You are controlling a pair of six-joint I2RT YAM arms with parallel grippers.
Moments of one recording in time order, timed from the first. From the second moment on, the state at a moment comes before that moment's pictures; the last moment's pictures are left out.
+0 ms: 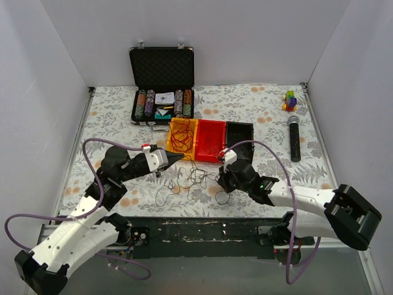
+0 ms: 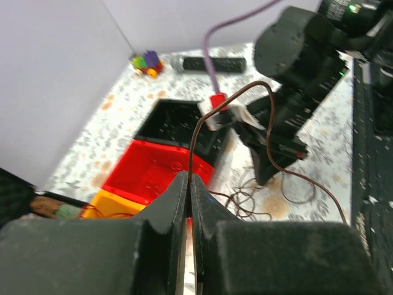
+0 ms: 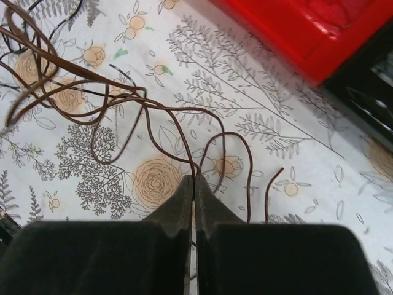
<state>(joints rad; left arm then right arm) -0.59 0.71 0.65 0.02 0.65 0.36 0.91 1.23 0.44 0.14 0.04 0.26</state>
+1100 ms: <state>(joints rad) -0.51 0.77 1.16 0.12 0.09 0.57 0.92 0.73 0.53 -0.37 0.42 0.72</state>
